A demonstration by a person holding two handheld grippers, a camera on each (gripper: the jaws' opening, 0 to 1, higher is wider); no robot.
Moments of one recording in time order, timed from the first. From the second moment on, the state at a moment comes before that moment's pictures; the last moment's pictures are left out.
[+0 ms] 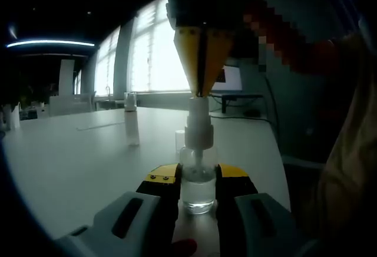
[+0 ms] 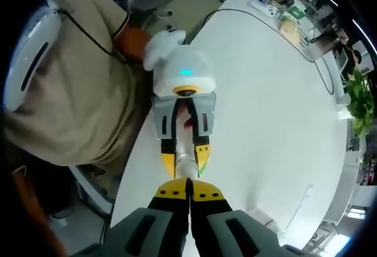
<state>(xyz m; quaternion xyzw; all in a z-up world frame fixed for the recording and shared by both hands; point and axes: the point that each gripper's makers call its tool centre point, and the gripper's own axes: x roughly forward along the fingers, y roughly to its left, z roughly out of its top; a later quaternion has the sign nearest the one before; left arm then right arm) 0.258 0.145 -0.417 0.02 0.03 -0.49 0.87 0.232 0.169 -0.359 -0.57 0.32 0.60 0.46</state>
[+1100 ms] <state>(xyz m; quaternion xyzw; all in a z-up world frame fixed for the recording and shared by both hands) 0.256 0.145 -0.417 0.02 0.03 -0.49 0.87 0.233 0.169 -0.356 -0.57 0.27 0.59 0.50</state>
